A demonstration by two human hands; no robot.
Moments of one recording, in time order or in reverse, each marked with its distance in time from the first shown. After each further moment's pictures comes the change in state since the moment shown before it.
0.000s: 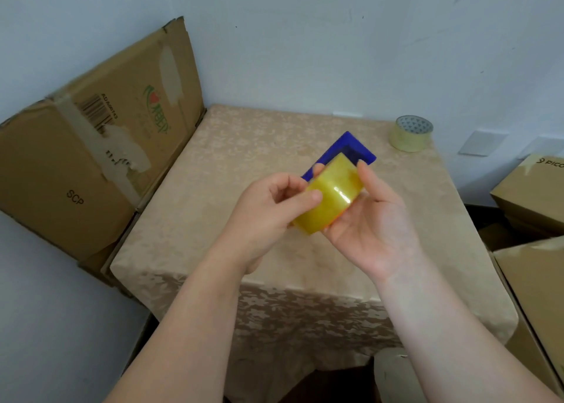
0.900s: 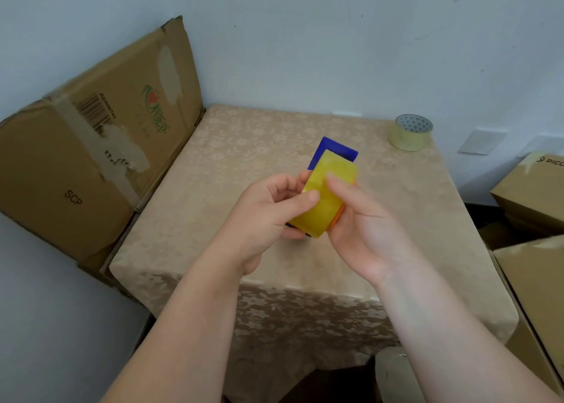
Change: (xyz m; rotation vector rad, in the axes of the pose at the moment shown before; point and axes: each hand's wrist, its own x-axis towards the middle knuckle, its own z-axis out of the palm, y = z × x) left_hand -0.003 0.002 -0.002 -0.005 -0.046 -0.076; right_hand -0.008 0.006 0.009 -0.364 -0.066 -0.098
